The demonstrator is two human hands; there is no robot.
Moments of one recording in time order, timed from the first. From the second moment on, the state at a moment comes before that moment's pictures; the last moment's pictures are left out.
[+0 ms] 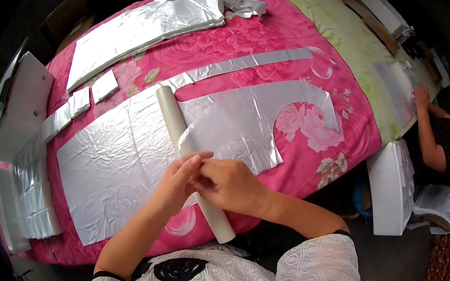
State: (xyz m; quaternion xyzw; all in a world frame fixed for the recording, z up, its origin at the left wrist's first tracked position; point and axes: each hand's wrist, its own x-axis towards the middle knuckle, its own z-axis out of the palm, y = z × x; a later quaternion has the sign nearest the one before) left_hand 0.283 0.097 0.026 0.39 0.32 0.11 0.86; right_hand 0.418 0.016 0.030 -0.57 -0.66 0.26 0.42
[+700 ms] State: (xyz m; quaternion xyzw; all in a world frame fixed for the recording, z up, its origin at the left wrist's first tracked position) left_hand 0.003 0.196 0.013 0.67 0.64 -0.03 0.37; right_hand 0.388 -0.051 0.013 -0.74 -0.59 0.31 0.11
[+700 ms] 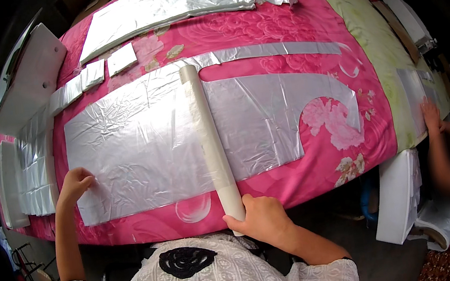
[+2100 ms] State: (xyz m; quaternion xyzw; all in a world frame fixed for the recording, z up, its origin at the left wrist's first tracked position) left_hand 0.256 0.117 -0.051 0.91 0.36 0.14 0.14; right_hand 0.671 0.235 -0.016 -0.33 0.06 0.39 0.86
